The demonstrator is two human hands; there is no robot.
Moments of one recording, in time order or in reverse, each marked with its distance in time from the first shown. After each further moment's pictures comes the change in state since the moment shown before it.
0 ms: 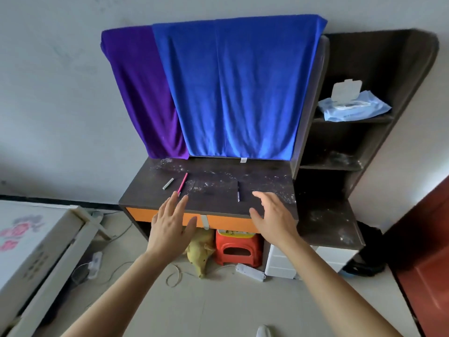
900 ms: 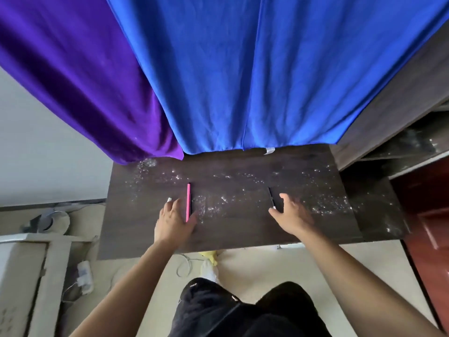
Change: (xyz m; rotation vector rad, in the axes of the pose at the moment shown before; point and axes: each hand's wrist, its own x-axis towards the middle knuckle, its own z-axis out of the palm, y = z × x) left_hand 0.320 -0.190 0.139 -0.072 -0.491 -0.222; right_hand 0.233 0.057 0.193 -0.182 -0.415 0.782
